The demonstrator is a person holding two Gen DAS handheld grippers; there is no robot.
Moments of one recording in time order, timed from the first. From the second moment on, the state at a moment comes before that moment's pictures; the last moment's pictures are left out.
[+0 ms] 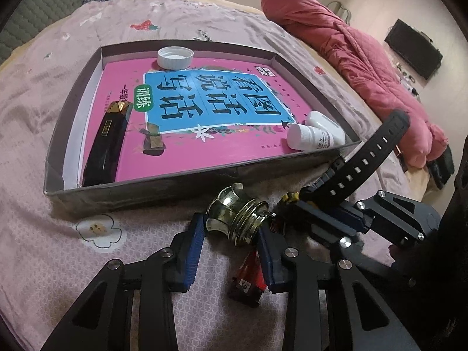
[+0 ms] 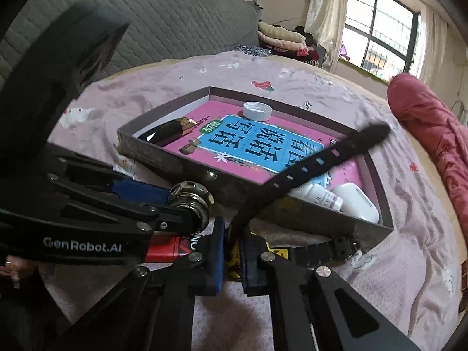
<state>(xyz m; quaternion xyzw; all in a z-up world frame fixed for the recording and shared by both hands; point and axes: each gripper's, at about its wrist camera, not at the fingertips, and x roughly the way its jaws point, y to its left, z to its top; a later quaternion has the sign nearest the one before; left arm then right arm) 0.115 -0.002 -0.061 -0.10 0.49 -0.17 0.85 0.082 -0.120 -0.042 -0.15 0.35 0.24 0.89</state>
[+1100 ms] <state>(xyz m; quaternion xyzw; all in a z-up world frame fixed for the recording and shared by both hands) 0.099 0.012 -0.043 -0.11 0.46 -0.14 0.87 0.083 -0.141 -0.022 -0.10 0.33 0.25 0.90</state>
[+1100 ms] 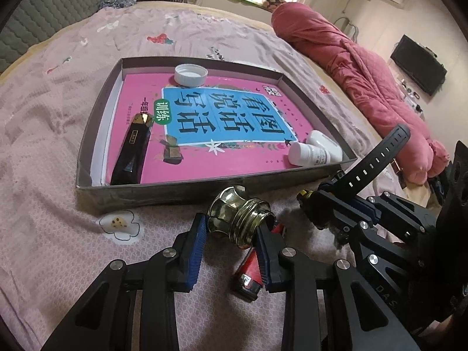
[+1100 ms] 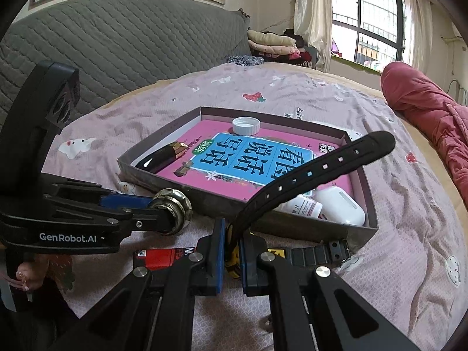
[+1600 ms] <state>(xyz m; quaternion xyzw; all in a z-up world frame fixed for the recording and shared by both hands) 0.083 0.013 -0.017 -0.10 0.44 -0.12 0.88 0.077 -0.137 -0.001 -0.09 0.30 0.25 0.92</state>
